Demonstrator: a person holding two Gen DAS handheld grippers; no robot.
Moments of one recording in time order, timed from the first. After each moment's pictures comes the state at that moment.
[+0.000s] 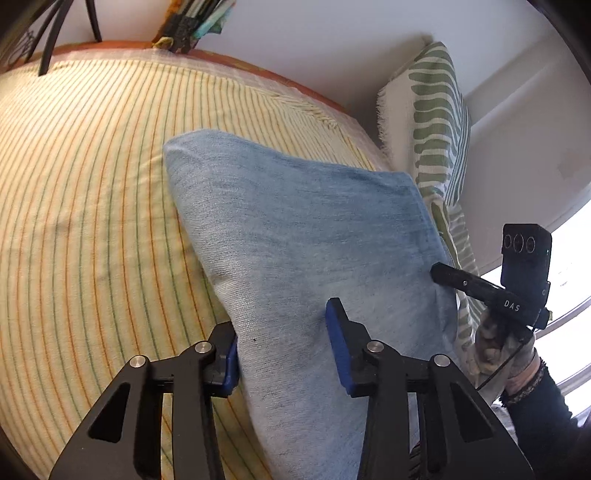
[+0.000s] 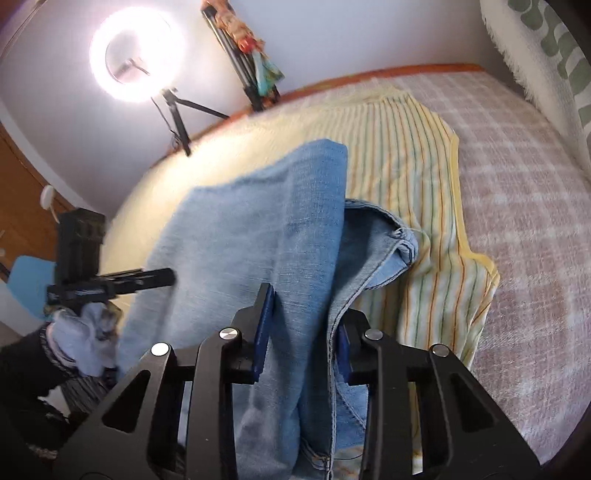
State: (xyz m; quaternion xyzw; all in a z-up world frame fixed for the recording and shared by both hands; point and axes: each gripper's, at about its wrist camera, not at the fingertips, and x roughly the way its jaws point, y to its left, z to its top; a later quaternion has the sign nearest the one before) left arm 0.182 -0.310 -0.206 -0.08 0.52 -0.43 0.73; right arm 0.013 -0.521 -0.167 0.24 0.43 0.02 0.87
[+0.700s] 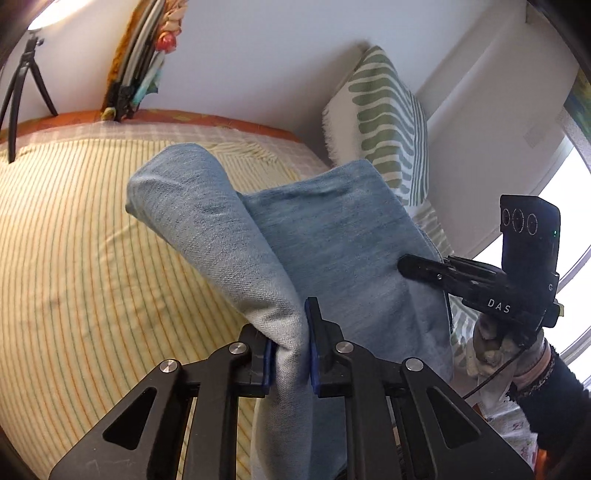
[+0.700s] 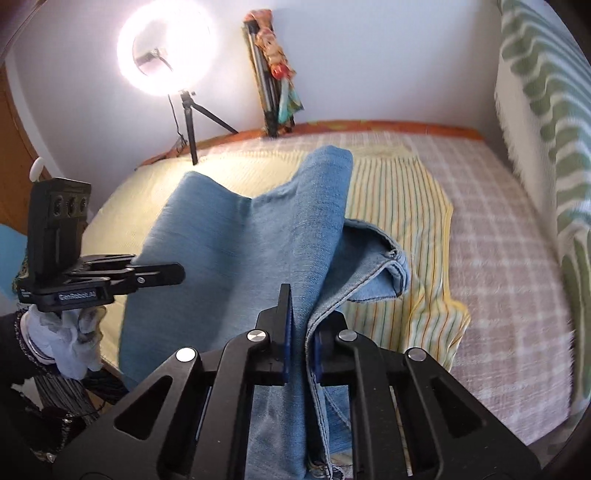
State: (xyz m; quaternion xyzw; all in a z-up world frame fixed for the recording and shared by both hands) left arm 0.163 -0.326 -0.134 -0.05 0.44 -0.49 0.75; right arm 0.008 -0.473 -0.091 0.15 0.41 -0.03 0.90
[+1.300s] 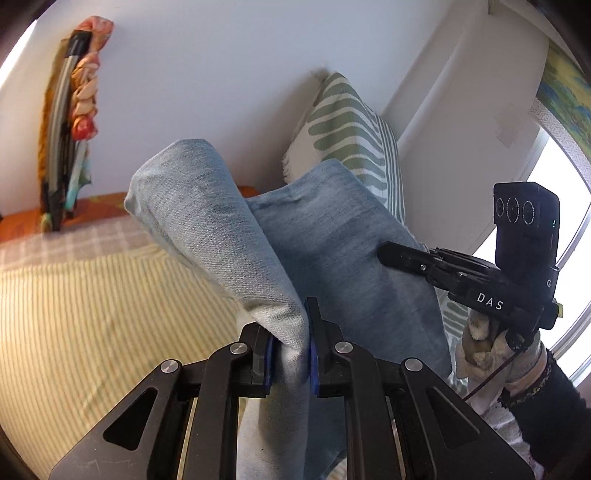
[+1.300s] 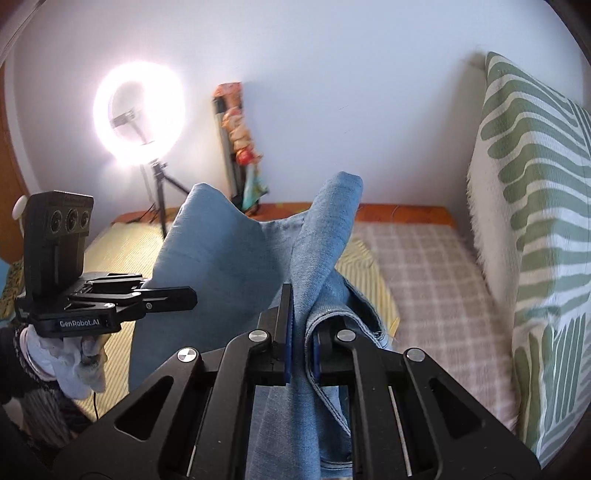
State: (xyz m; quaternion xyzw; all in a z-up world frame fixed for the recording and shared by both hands) left arm 0.236 -0.414 -0.072 -0.04 0.38 -0.54 0.75; right arm 0.073 -0.545 -0.013 0.11 0.34 -0.08 0.93
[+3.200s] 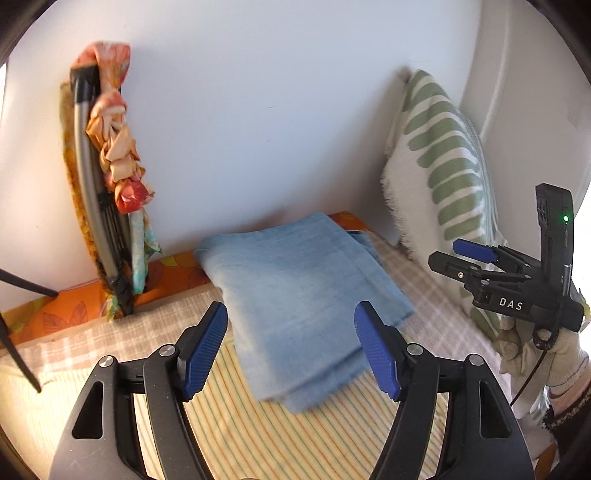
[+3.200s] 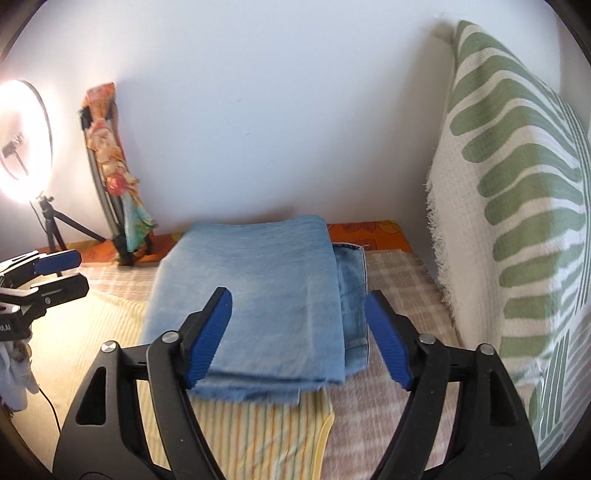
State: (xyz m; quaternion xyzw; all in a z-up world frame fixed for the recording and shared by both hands) left arm 0.340 -0.452 -0.062 0.06 0.36 -0.42 0.83; right arm 0.181 -0.638 -0.046 0.11 0.36 -0.21 0.90
